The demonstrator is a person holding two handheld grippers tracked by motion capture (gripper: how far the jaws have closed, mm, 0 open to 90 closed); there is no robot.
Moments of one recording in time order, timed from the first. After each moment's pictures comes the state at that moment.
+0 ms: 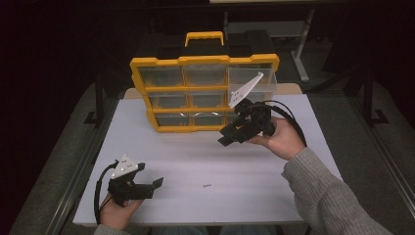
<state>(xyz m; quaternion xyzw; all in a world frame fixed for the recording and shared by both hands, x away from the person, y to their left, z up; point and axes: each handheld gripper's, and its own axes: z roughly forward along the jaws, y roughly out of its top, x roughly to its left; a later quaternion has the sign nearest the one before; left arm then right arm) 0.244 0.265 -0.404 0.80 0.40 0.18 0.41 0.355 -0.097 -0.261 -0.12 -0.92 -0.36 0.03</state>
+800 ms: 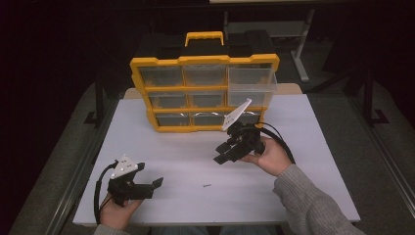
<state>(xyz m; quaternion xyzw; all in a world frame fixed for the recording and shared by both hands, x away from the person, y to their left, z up) 0.244 0.265 -0.404 0.80 0.40 0.18 0.41 0.350 -0.082 -0.328 -0.14 -0.92 -0.35 0.07</state>
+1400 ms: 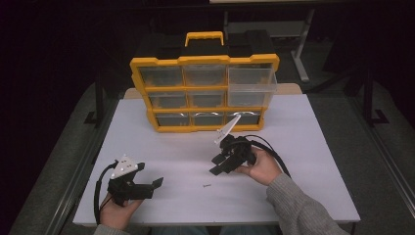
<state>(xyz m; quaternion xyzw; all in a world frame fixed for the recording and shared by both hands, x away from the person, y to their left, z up) 0.243 0.265 -0.403 0.80 0.40 0.18 0.41 0.344 -0.064 -0.372 -0.13 -0.93 -0.33 0.07</state>
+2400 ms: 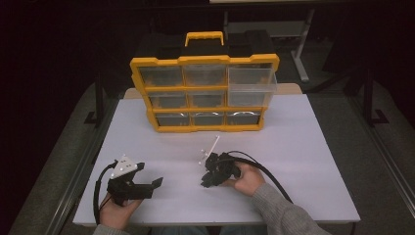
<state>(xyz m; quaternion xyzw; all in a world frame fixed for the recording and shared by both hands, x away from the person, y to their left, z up) 0.244 0.266 -0.403 0.80 0.40 0.18 0.41 0.331 -0.023 -0.427 -0.08 -0.95 -0.28 0.06</state>
